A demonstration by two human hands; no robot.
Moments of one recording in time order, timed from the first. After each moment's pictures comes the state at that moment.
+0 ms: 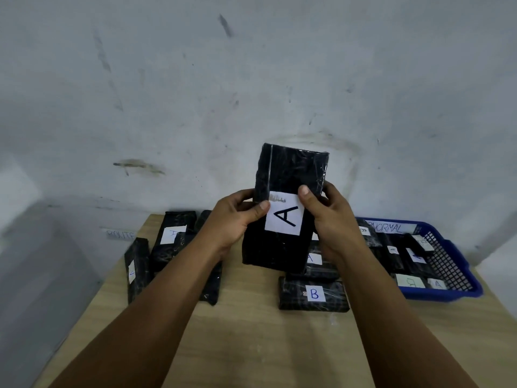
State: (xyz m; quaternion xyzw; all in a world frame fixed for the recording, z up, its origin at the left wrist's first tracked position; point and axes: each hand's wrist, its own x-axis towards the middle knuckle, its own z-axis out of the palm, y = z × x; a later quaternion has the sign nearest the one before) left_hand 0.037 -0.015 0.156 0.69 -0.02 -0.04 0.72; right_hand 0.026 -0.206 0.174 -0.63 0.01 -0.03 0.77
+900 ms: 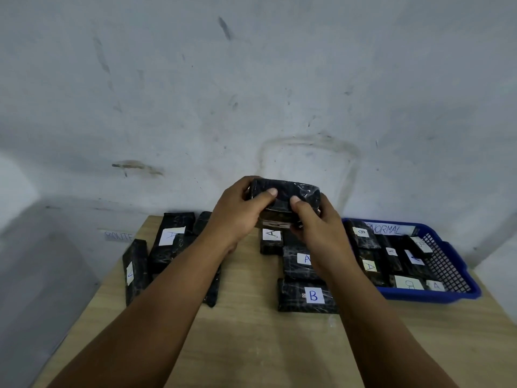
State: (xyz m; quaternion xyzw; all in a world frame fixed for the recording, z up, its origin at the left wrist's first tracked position) left_hand 0.036 -0.029 0.179 0.73 -0.04 0.04 0.68; right_hand 0.014 -0.189 0.163 -0.67 0.03 -0.06 0.74
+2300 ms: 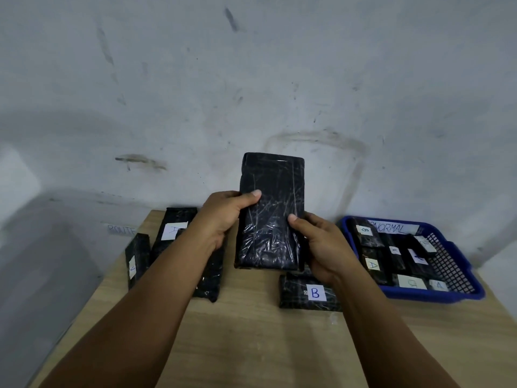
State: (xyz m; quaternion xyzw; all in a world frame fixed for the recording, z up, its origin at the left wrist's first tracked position) left_hand 0.044 -0.004 0.171 0.68 0.10 -0.07 0.72; right_hand 0.017 -0.199 0.142 -0.59 0.07 0.12 0.79
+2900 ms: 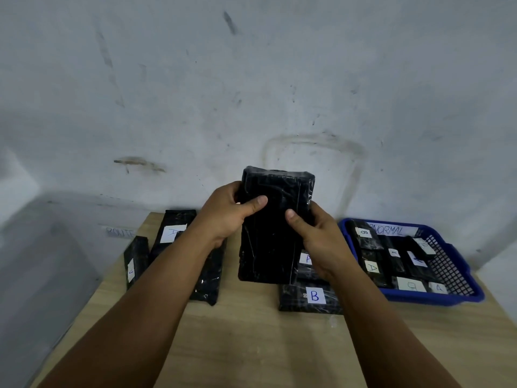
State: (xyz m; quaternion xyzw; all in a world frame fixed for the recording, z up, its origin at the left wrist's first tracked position) left_hand 0.051 0.000 0.165 0.76 -0.04 0.00 0.64; right_hand 0.025 -0.197 0.143 -0.68 0.00 0.02 0.73
